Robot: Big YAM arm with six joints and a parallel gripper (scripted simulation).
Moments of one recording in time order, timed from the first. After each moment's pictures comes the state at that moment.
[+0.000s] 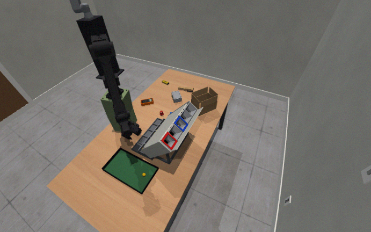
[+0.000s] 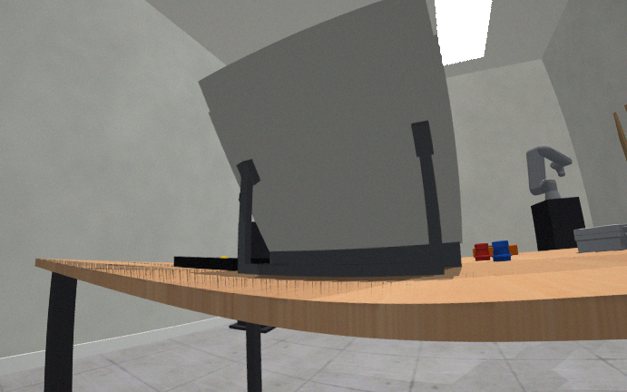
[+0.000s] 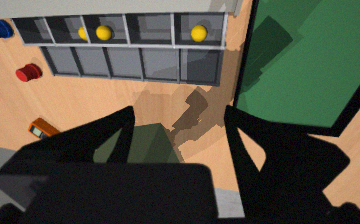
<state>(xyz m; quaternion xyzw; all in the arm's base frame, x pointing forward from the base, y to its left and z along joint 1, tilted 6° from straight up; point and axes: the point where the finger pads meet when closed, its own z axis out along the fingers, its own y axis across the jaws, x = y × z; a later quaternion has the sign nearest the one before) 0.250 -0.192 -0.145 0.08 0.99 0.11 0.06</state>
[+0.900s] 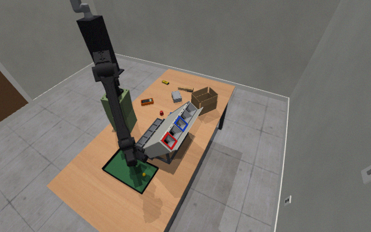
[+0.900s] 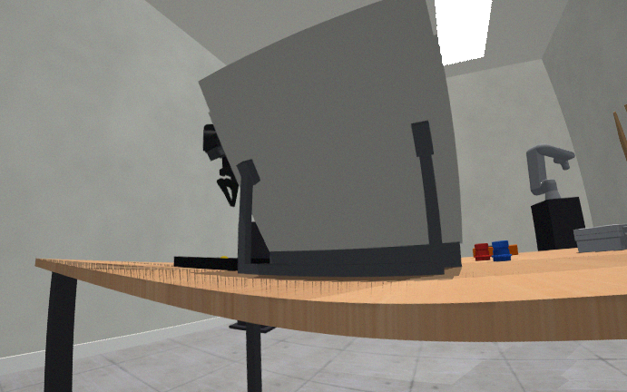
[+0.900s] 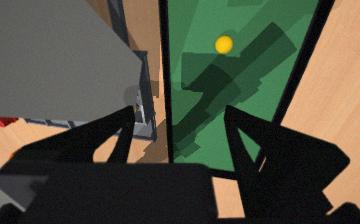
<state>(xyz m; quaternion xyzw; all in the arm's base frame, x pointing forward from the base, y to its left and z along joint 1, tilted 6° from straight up) 0.369 -0.340 -0.166 0.08 0.99 0.11 0.07</state>
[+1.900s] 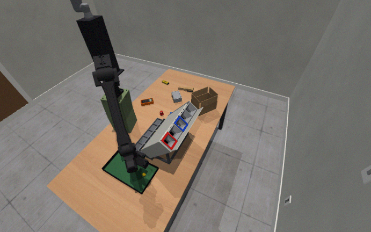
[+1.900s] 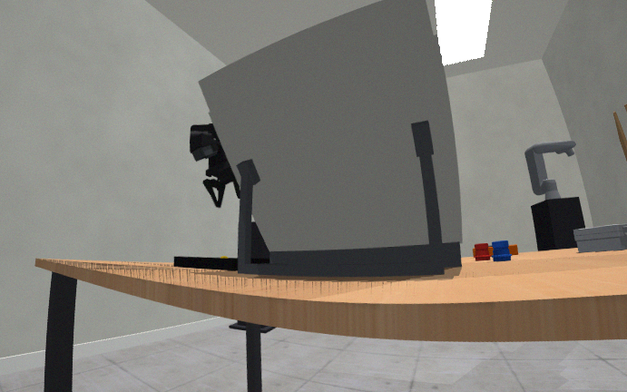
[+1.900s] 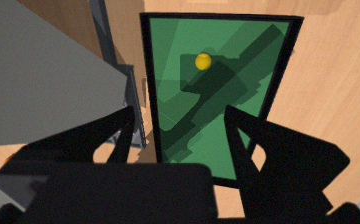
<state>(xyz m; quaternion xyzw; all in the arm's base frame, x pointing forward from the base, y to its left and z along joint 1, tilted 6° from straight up) 0.389 -0.370 -0.168 0.07 0.99 0.10 0.07</state>
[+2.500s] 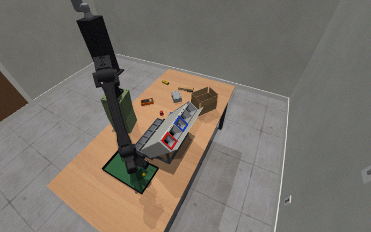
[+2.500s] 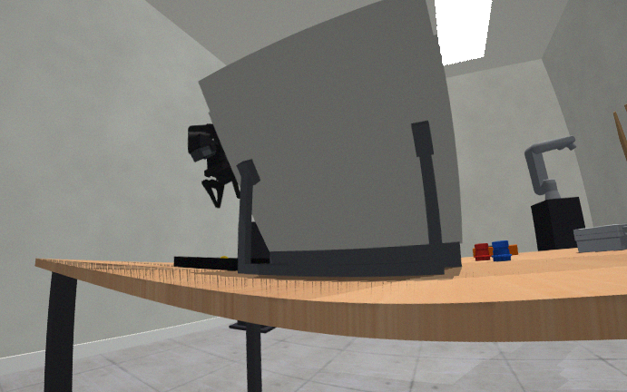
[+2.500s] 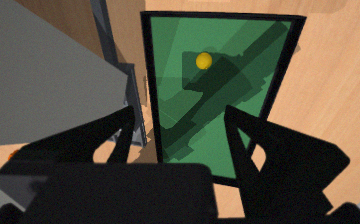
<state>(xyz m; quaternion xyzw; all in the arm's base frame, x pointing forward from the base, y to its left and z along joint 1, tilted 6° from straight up) 0.390 -0.372 -0.169 0.07 0.99 0.11 0.06</state>
